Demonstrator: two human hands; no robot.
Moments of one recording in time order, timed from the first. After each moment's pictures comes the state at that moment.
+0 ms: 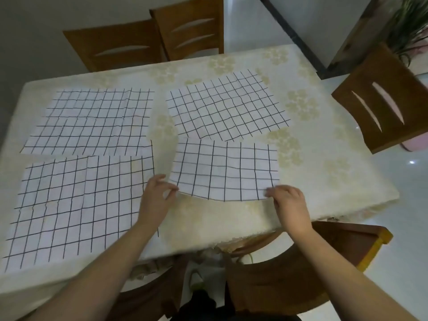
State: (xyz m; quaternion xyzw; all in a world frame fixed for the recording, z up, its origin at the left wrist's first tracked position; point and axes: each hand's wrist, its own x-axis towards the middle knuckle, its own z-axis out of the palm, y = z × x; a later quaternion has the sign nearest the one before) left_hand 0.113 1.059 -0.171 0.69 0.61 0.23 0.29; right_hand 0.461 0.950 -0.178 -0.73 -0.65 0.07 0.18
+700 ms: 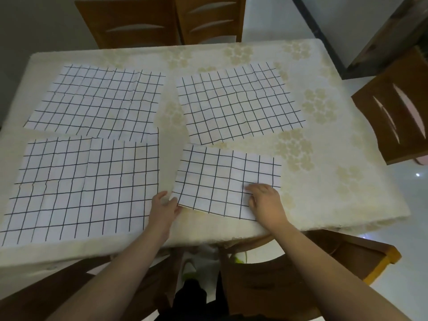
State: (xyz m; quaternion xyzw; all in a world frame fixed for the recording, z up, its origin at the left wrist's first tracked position) left_hand 0.131 1.022 -0.211 0.22 0.71 0.34 0.58; right_hand 0.419 0.995 -0.210 -0.69 -0.69 0.15 0.14
